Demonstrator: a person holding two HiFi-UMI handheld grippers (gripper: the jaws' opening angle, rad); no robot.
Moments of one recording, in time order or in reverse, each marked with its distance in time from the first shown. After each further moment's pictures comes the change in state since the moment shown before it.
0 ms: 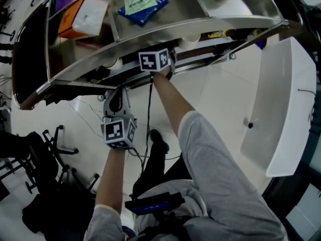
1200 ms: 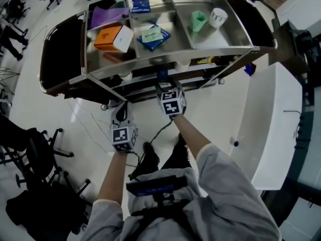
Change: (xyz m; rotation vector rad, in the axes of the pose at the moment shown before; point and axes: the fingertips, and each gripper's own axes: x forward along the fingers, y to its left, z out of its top) left arm -0.083 -0.013 0.048 -0.043 -0.017 0.050; right arm -0.179 0.000 -0.011 -0.197 -0.097 0.318
